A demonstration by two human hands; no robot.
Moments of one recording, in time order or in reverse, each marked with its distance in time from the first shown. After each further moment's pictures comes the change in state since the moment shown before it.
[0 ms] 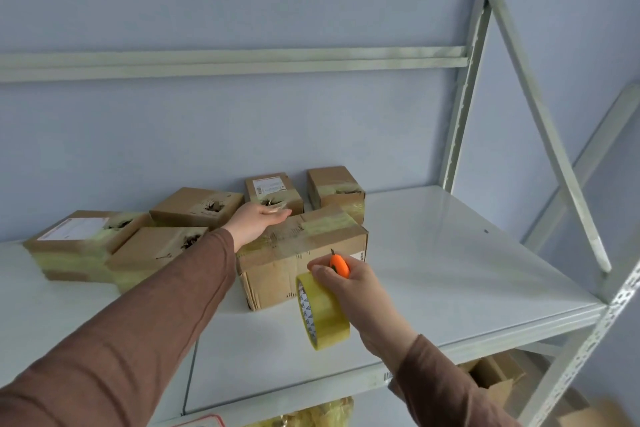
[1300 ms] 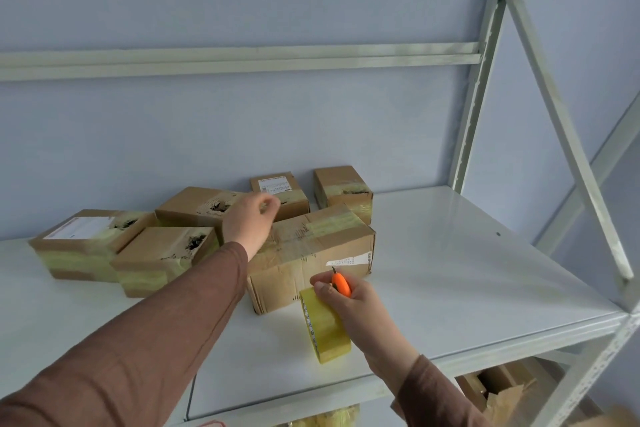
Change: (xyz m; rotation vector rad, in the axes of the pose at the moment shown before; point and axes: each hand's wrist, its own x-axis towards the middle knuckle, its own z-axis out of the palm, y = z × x) left_hand -0.006 -0.008 0.010 0.367 0.506 0.163; right_hand 0.009 0.032 0.004 0.009 -0.016 0.040
